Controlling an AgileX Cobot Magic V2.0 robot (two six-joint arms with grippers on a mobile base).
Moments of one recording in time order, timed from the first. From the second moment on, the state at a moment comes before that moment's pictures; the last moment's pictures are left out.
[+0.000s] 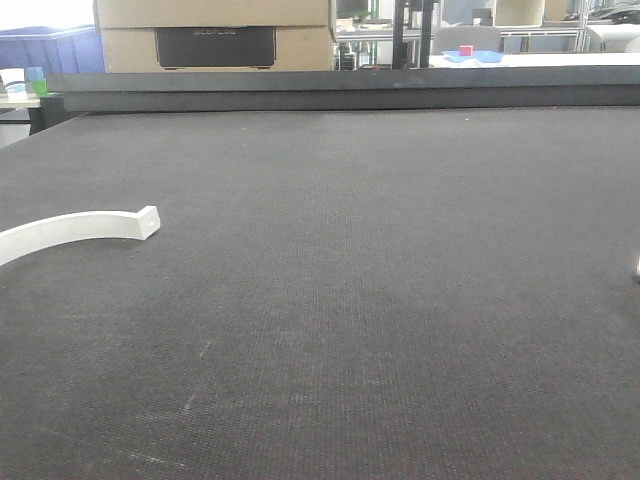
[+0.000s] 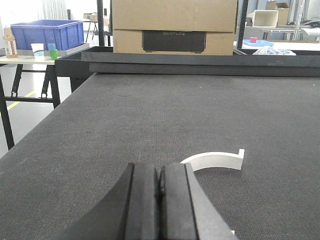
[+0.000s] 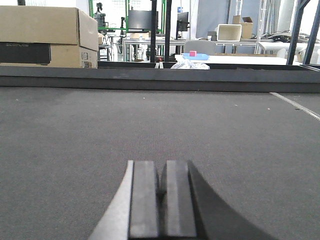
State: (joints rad) left arm -0.01 0.00 0.00 -0.04 0.08 0.06; right arm -0.14 0.00 0.00 0.01 0.04 0.02
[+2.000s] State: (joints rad) left arm -0.01 0.86 -1.00 -0.09 0.84 0.06; right arm -0.14 0.73 -0.86 0.04 0.81 0.02
